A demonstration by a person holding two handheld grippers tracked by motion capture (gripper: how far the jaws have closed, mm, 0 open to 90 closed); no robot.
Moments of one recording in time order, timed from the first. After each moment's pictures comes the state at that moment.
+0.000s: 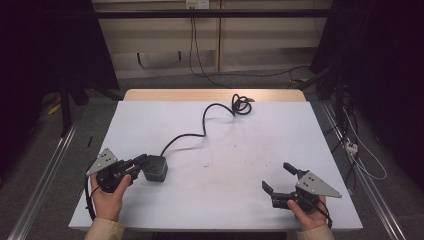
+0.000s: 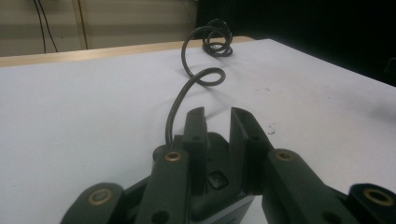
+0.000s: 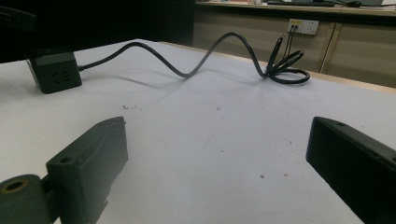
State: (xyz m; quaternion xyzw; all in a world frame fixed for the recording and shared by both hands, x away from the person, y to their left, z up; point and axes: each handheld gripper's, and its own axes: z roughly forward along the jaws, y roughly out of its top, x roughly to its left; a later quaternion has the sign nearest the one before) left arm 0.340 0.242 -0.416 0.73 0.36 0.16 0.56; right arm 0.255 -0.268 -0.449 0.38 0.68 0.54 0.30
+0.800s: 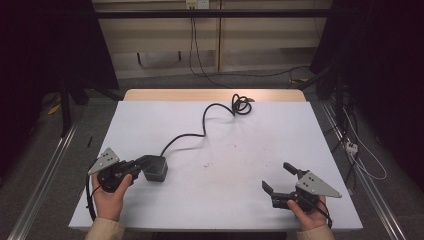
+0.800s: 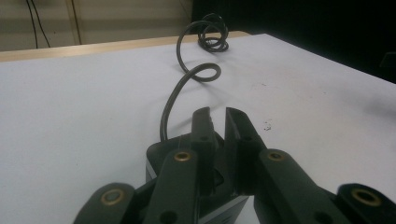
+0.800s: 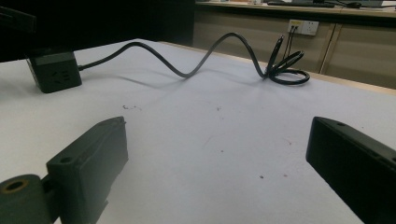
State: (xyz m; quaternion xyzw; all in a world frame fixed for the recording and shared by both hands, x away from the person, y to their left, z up) left arm 0.342 0.240 -0.416 0.74 0.35 0.15 0.56; right arm 0.255 -0.268 -0.449 0.38 0.68 0.54 0.30
